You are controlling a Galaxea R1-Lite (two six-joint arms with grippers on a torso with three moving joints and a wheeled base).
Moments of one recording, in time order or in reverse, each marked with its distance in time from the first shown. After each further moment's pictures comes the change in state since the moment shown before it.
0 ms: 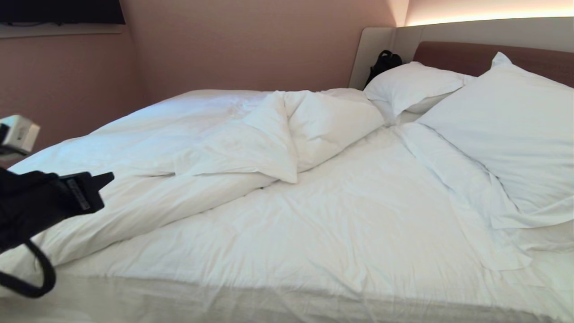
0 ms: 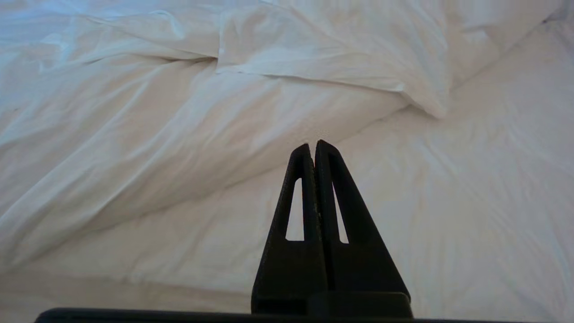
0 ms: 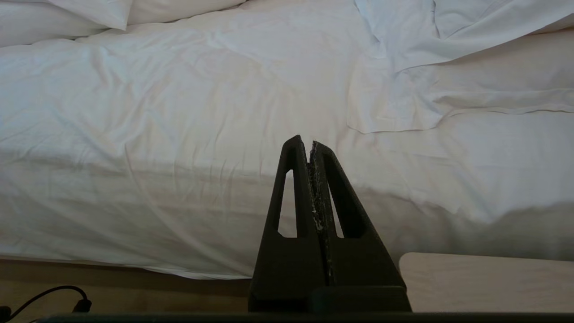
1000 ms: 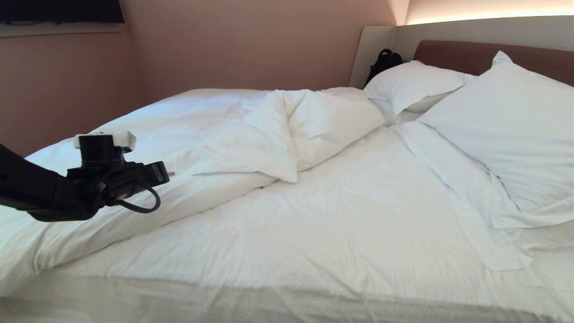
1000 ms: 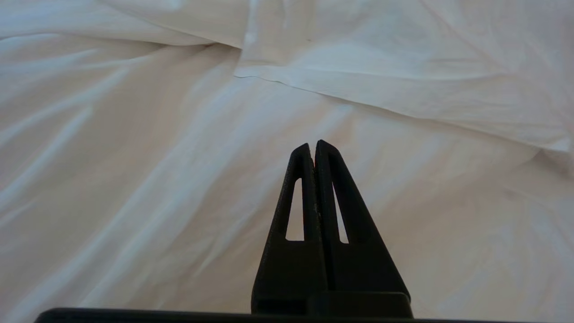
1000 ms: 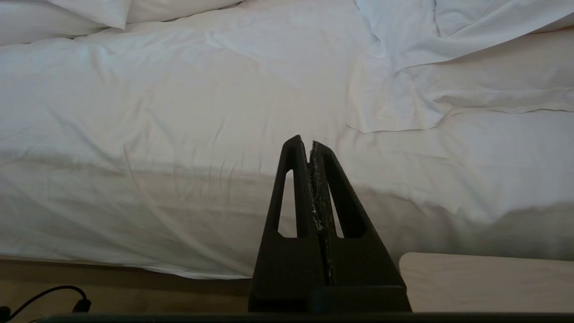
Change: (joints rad) left arm 0.034 0.722 -0.468 -0.104 0.018 -0.054; right arm 0.000 0.000 0.000 0.000 0.000 0.000
